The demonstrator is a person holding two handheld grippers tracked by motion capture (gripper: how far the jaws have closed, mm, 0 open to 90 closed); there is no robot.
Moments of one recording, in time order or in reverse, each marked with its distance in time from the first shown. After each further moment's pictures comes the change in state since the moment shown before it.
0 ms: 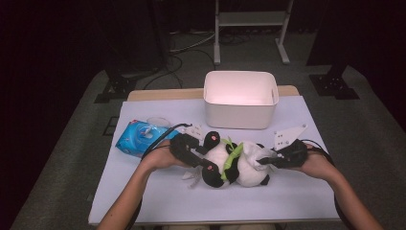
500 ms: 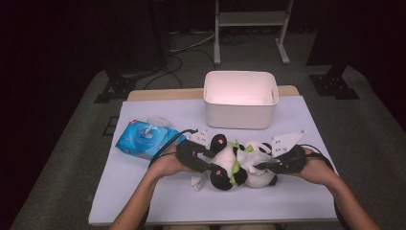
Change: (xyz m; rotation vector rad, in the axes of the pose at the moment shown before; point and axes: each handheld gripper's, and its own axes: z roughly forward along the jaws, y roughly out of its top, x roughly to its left) left arm -0.015 -0.002 0.013 -0.089 0.012 0.045; right arm 0.020 0.015 0.004 -0.009 0.032 -0.035
